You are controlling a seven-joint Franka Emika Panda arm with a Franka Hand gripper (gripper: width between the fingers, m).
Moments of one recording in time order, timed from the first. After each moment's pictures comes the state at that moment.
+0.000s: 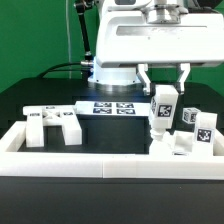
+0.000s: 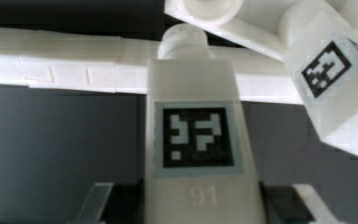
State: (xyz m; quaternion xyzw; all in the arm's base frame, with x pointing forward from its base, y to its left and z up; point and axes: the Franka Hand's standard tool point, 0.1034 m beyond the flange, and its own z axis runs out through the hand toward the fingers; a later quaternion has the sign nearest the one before) arm 0.626 0.035 0.117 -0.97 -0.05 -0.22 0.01
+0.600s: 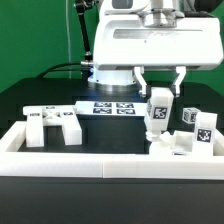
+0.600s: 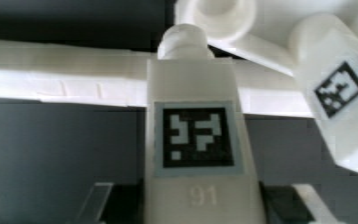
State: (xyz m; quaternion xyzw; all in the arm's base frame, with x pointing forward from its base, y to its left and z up) arm 0.620 0.029 0.112 -0.97 -0.05 -0.22 0.01
